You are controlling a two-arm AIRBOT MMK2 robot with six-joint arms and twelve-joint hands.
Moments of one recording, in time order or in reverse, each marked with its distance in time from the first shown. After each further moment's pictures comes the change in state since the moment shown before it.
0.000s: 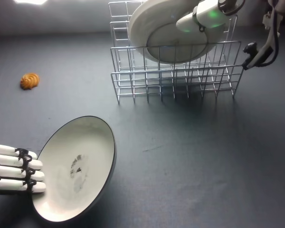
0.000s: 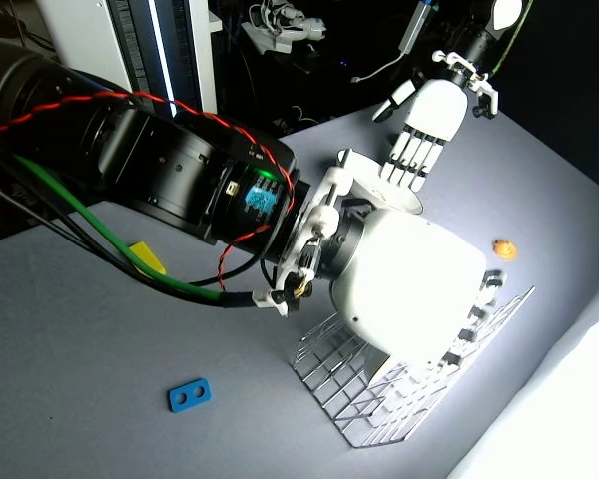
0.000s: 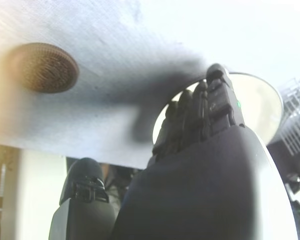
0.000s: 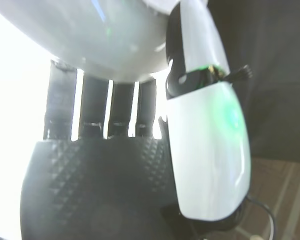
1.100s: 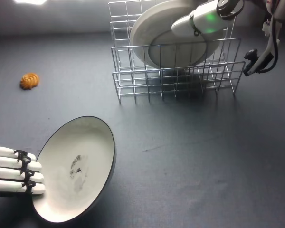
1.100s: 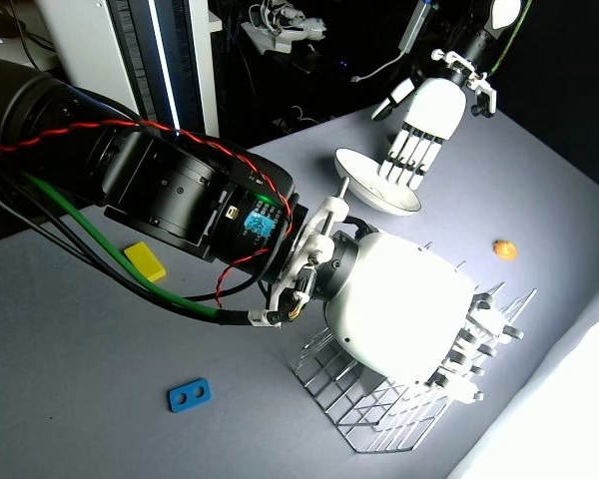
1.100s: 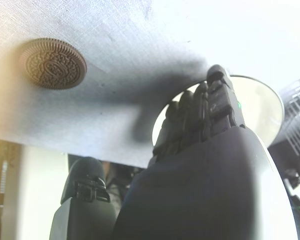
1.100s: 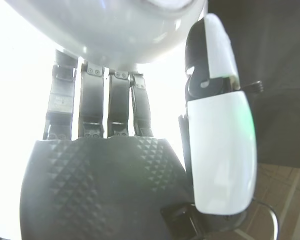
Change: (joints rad) left arm 0.013 0.008 -0.012 0.007 0.001 -0.010; right arm -0.016 -0.009 0.024 -0.008 0.001 0.003
